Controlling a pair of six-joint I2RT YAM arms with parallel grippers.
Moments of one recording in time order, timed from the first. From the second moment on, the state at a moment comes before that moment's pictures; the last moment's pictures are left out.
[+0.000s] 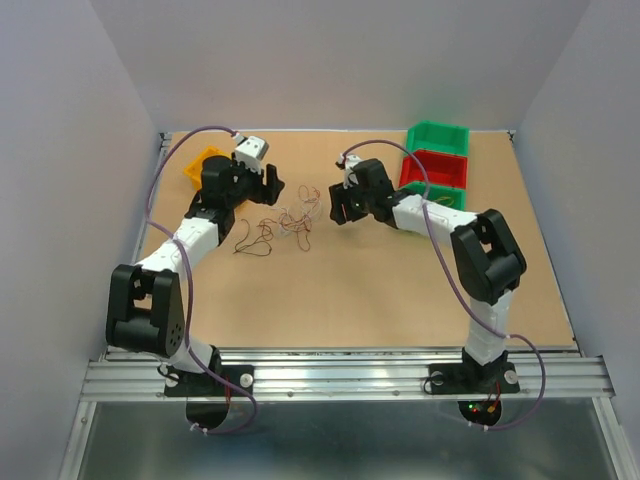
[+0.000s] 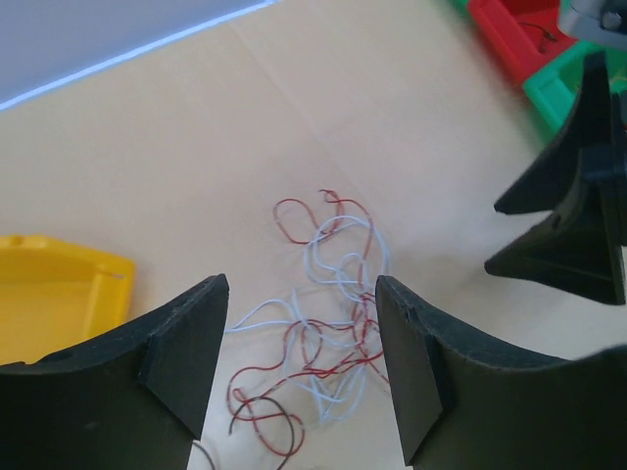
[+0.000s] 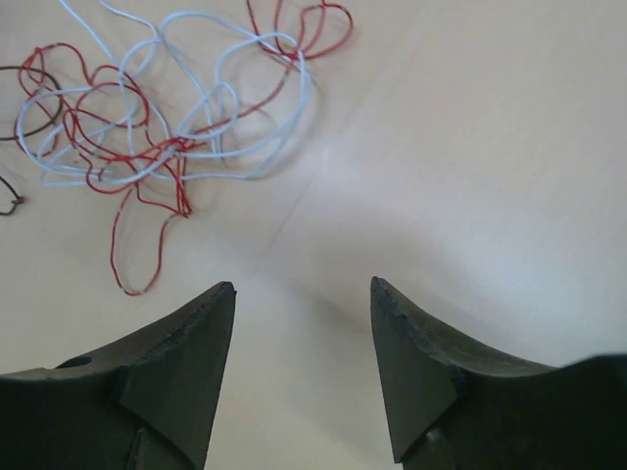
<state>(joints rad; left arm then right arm) -0.25 1.48 0.95 0.23 0.37 0.06 0.54 1.90 1.32 -0.10 -0.09 0.13</state>
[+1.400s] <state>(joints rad) -0.22 1.78 1.16 0.09 0.38 0.04 0.56 1.83 1.29 0.32 -0.10 0.32</state>
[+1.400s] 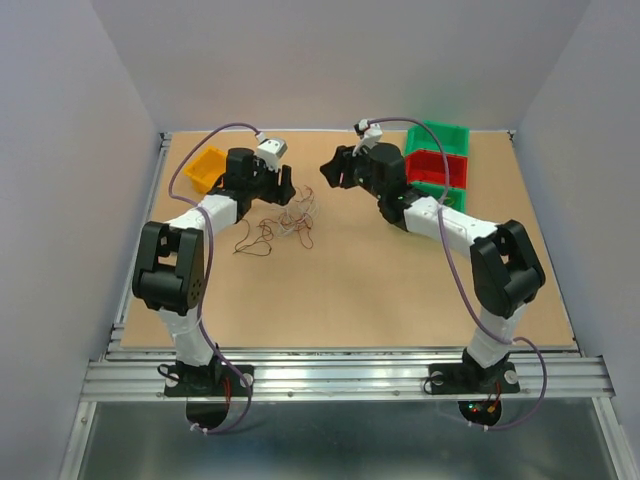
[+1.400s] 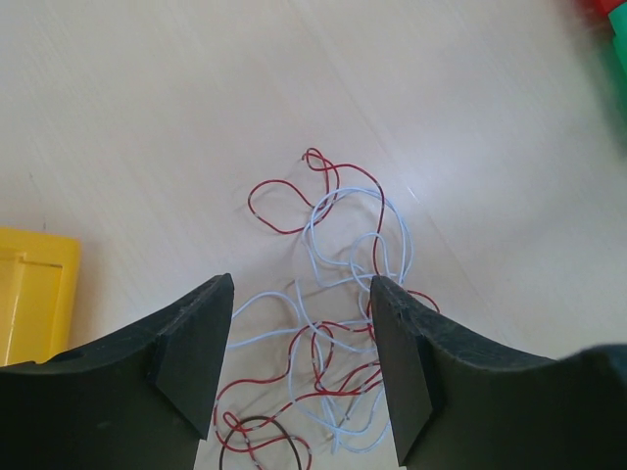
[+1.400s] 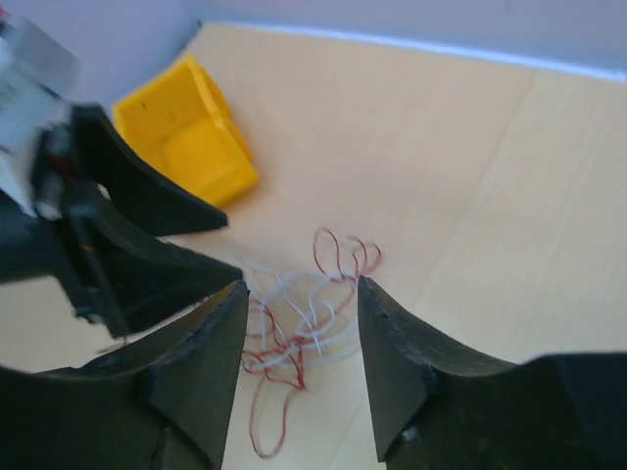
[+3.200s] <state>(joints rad) -0.22 1.85 1.23 0.02 0.27 0.02 0.56 2.33 1.72 0.15 -0.19 0.39</state>
